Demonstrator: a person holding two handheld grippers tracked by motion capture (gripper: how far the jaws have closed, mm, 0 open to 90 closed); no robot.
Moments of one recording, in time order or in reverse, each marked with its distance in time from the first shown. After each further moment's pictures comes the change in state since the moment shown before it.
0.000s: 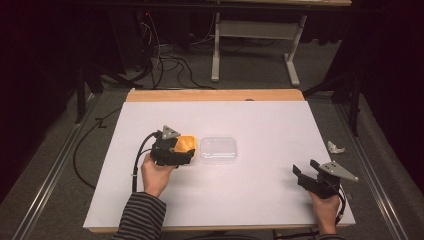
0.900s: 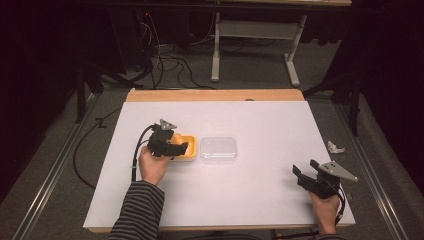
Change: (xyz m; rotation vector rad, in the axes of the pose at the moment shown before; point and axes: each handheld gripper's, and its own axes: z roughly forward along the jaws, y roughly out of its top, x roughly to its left) left arm 0.029 0.006 0.024 0.061 0.086 -0.012; right arm 0.001 0.000 0.001 0.007 -0.006 -0.010
